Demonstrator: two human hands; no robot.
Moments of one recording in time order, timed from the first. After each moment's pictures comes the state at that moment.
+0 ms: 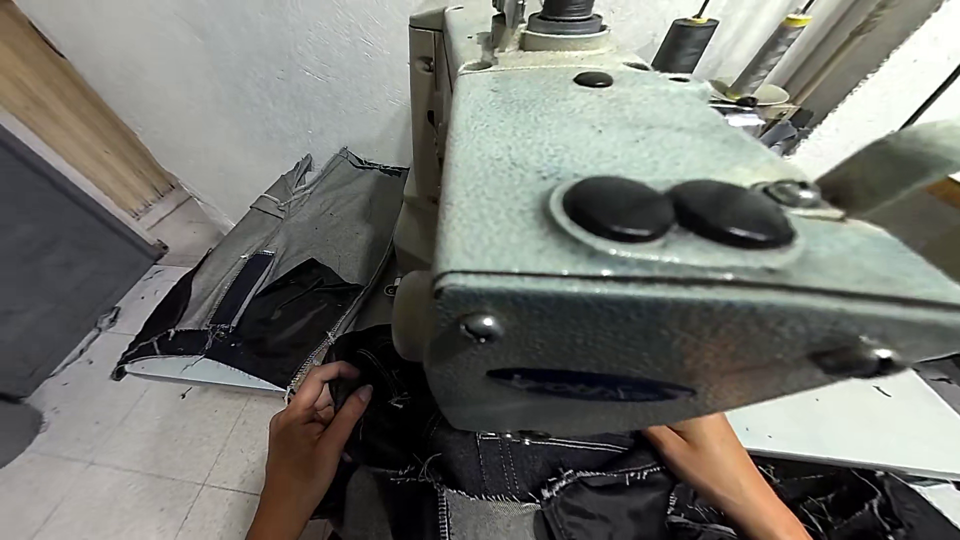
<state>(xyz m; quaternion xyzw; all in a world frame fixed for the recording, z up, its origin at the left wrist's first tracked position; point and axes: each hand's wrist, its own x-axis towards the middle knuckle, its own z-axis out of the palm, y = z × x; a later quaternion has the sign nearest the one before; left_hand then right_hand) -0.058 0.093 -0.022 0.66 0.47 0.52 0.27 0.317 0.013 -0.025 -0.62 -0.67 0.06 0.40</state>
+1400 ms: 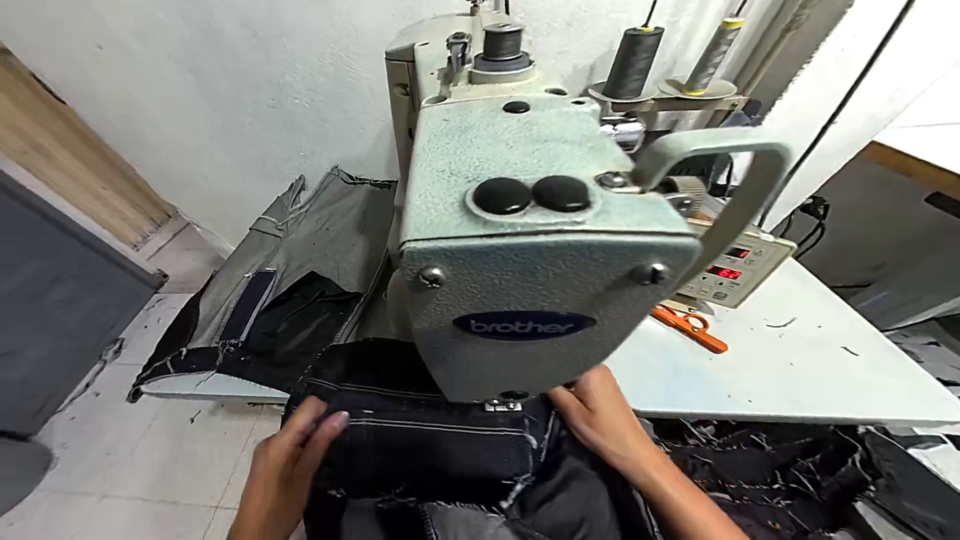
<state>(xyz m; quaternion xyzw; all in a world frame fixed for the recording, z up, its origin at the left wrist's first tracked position) -0.106 0.072 -0.015 0.75 0.51 0.35 0.22 0.246 0.027 -0.018 -0.60 -0.65 0.13 0.45</state>
